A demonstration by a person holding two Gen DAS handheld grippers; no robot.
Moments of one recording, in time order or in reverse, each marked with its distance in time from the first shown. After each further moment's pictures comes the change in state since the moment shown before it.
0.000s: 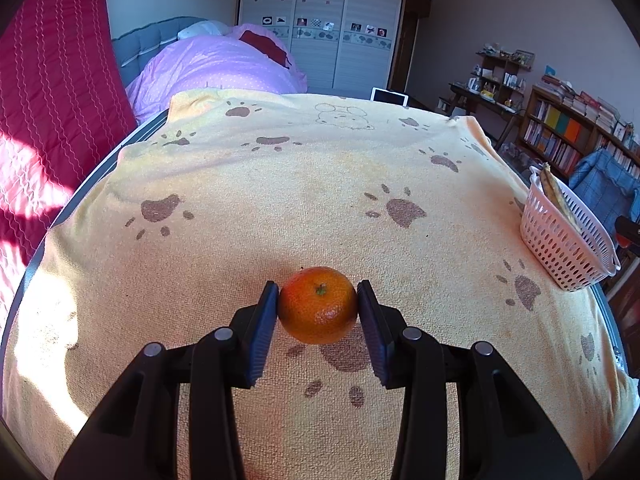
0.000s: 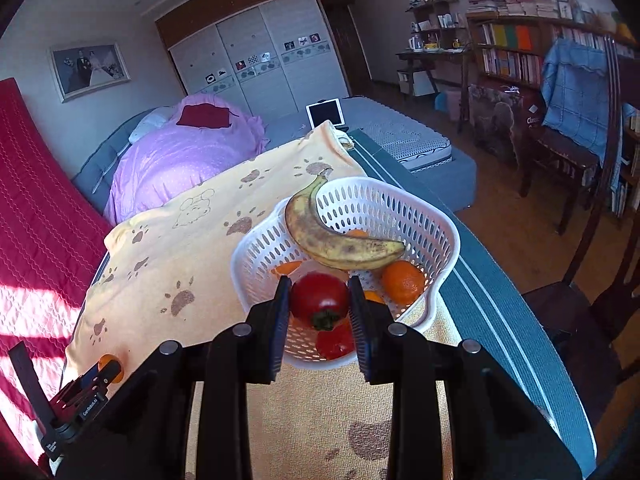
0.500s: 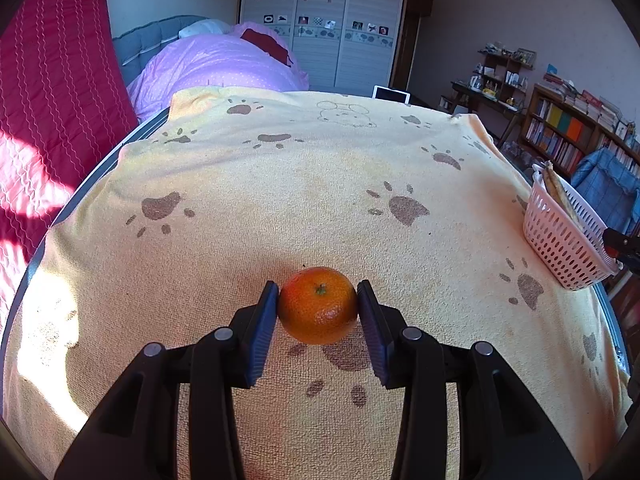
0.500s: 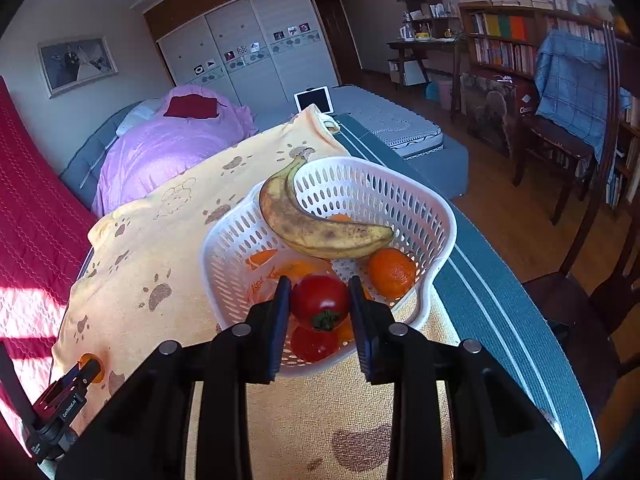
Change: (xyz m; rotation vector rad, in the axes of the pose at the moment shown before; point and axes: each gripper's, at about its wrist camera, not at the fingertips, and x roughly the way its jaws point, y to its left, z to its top) left arm 0.002 0.002 -0.001 0.000 0.005 0.007; right arm 0.026 -0.005 -0.006 0.005 0.031 -0.039
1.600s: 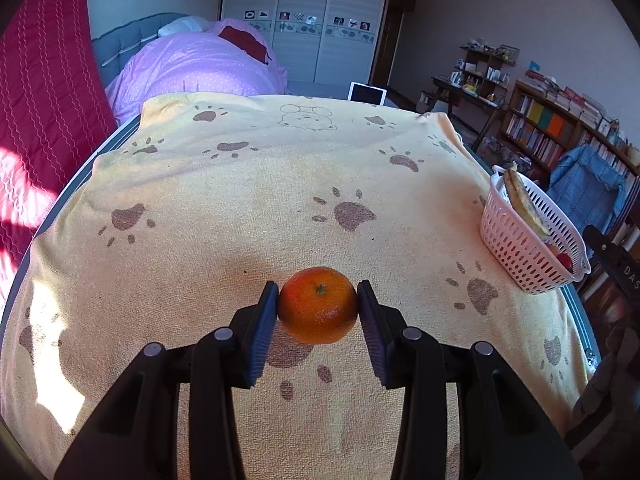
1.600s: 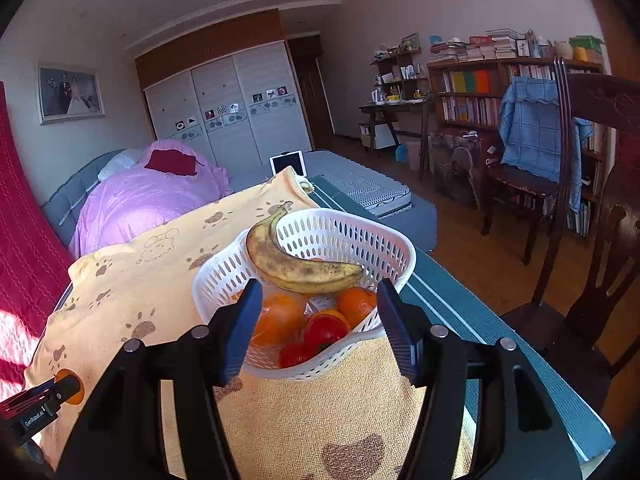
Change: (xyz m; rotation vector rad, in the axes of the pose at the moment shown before) left arm -0.016 -0.041 0.012 0.025 0.021 -0.082; right arm -0.031 0.003 -0.025 0.015 -0.268 -0.111
